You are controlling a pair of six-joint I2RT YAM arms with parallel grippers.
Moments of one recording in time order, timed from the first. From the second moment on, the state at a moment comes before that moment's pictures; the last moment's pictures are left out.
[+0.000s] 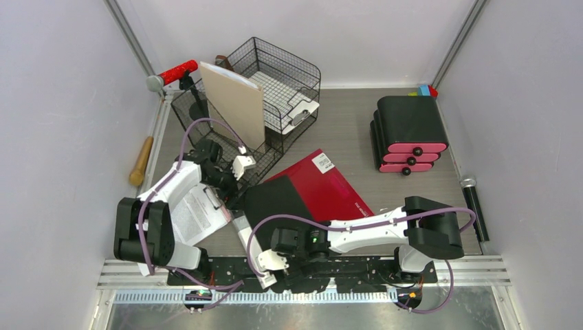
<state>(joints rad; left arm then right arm) -0.15 1.42 0.85 -0.78 0.65 0.76 1.45 1.61 0.92 -0.45 -0.01 -0.54</state>
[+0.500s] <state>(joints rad) -0.14 1.38 0.96 -0.89 0.69 0.81 1.46 1.61 0.92 -0.45 0.02 -0.51</state>
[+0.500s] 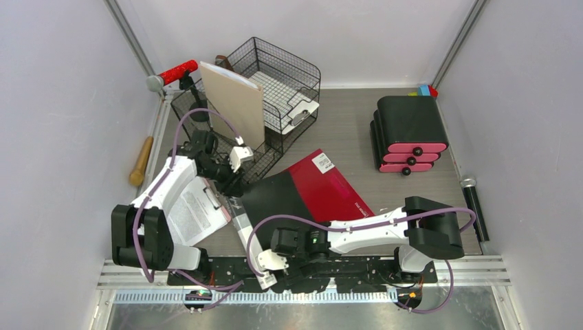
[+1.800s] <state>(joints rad) -0.15 1.32 1.05 -0.68 0.87 0.19 1.03 0.98 0.82 -0.87 0.15 -0.79</state>
